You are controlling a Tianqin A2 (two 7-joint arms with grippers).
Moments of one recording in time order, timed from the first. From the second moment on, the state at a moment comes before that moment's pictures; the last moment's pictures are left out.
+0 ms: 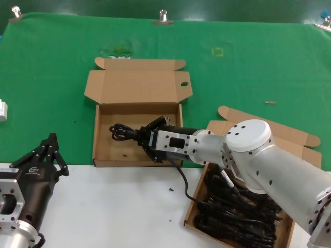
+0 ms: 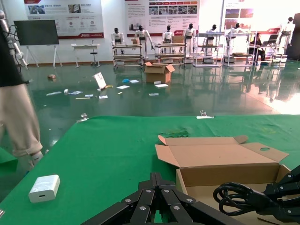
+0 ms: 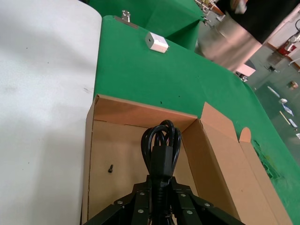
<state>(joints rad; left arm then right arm) 0.00 -0.30 1.60 -1.60 -1.80 0.00 0.00 1.12 0.00 -2.75 0.31 2.26 -0.42 -0.77</state>
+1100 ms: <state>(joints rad) 0.00 -0.30 1.60 -1.60 -1.80 0.00 0.00 1.12 0.00 -2.75 0.31 2.26 -0.42 -0.78</state>
